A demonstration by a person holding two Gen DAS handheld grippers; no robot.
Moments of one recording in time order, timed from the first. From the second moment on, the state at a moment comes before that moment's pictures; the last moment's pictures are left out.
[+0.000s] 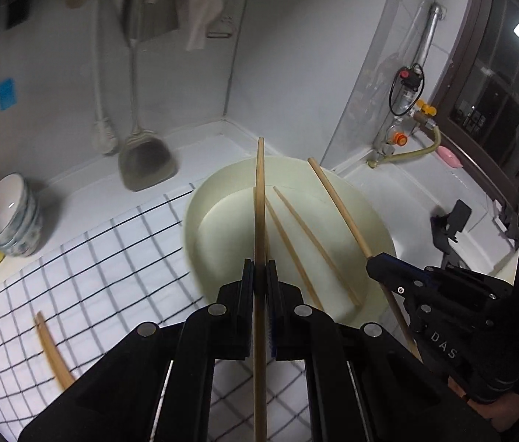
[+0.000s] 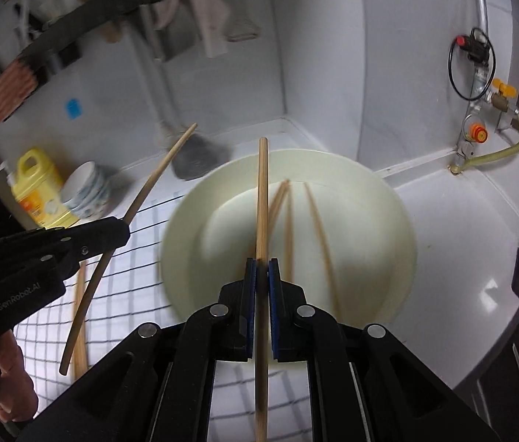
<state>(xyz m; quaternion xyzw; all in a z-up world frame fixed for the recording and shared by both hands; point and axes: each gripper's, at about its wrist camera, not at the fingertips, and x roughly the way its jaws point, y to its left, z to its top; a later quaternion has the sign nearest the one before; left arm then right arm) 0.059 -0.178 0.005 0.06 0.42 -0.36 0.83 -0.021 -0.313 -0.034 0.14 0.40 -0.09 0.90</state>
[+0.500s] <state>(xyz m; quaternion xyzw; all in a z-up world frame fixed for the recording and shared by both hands) 0.114 -0.259 -0.054 0.08 0.48 -0.32 0.82 0.042 -0.385 -0.101 0.17 0.46 -0.08 0.87</state>
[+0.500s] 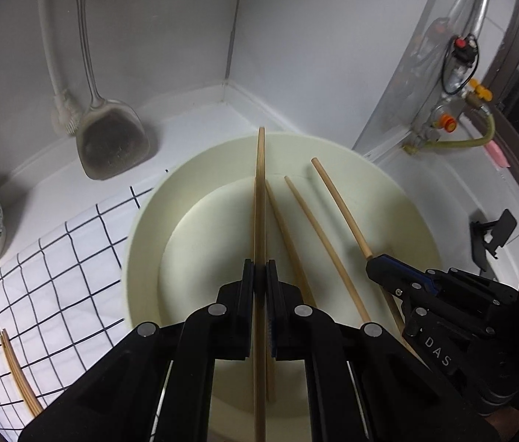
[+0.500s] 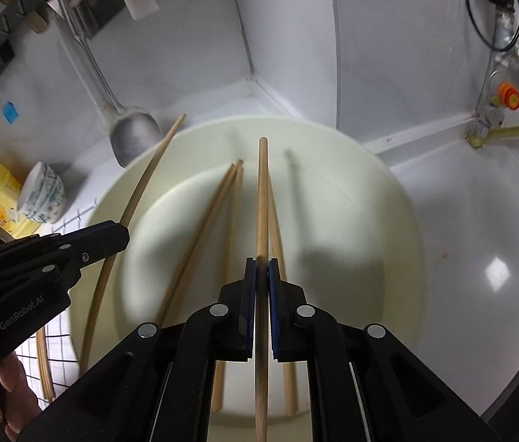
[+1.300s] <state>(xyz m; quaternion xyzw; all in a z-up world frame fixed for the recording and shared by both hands) 0.120 -0.238 -0.053 0.07 0.47 -0.26 0.84 0.050 -0.393 -0.109 0.17 0.47 -0.09 0.86</state>
